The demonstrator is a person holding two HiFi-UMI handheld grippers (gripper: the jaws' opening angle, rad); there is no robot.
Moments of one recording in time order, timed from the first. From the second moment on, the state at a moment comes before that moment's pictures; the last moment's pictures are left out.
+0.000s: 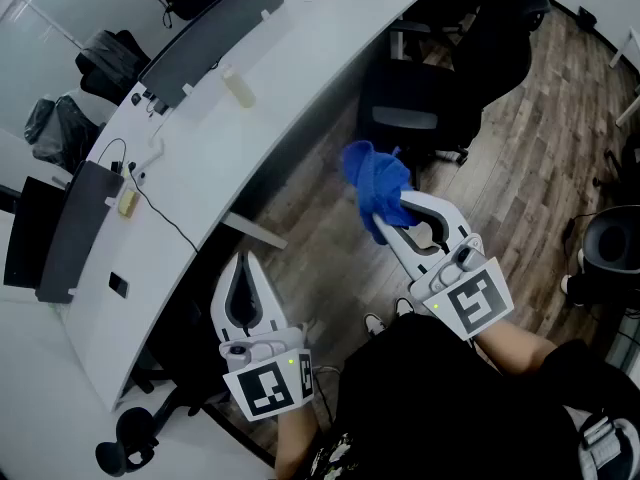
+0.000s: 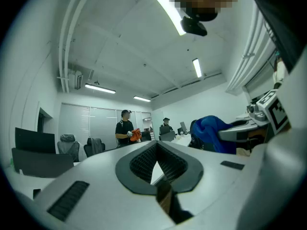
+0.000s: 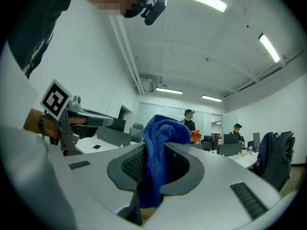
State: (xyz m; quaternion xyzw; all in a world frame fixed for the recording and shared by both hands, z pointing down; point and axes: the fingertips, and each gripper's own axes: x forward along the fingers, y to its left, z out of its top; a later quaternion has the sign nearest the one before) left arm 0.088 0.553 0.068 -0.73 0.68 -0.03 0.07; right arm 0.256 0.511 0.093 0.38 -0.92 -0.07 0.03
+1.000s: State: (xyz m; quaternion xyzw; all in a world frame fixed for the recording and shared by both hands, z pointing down) left arm 0.103 0.566 0.095 -0.71 0.70 -0.06 0.04; right arm 0.315 0.504 0.138 0.38 -0.92 -0.03 0.04
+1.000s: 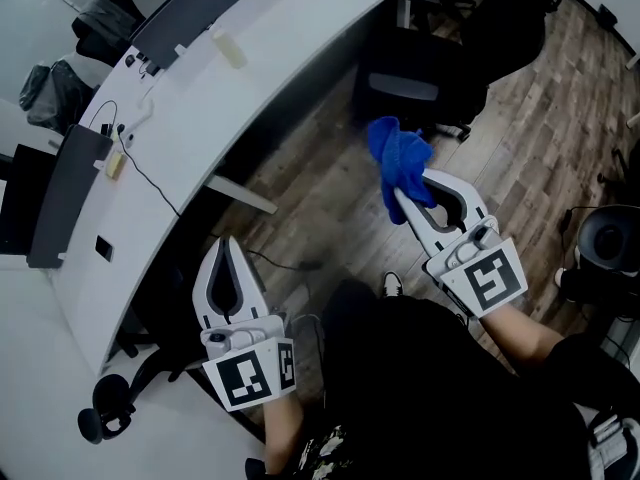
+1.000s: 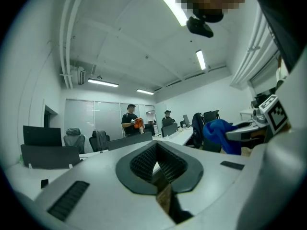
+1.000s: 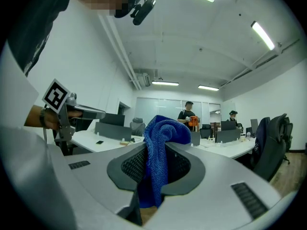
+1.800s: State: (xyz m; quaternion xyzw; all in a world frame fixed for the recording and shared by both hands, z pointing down) left arm 0.081 0.504 0.100 -0.71 0.70 -0.06 0.05; right arm 0.284 0.442 0.126 0.37 -0.93 -0.04 0.00
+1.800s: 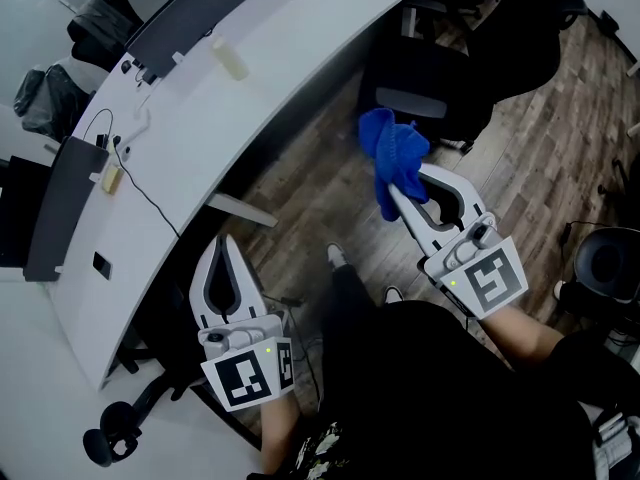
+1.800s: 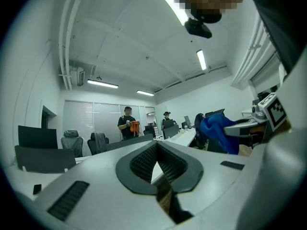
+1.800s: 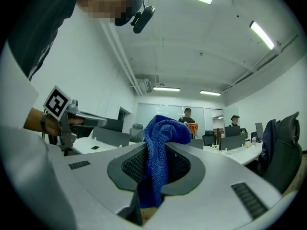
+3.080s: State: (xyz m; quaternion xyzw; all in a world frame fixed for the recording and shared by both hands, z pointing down) left arm -0.071 0.351 0.117 -0.74 0.68 -0.02 0.02; right arm 0.125 0.315 0.118 0.39 -0.92 -0.08 0.00
